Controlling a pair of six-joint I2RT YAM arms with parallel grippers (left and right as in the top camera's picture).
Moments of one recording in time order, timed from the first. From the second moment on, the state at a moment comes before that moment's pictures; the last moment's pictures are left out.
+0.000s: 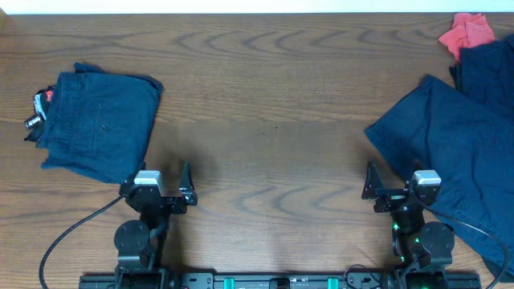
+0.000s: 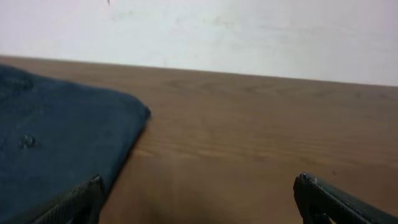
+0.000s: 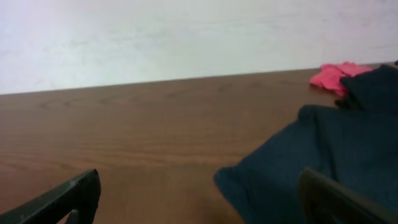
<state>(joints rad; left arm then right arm) -0.01 0.04 0.04 -0.16 0.07 -0.12 0.05 0.03 0.02 -0.10 -0.04 0.15</state>
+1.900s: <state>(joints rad) -0.02 1.18 0.83 -0.84 0.10 -0.20 -0.01 1.67 0.82 -0.33 0.26 0.17</state>
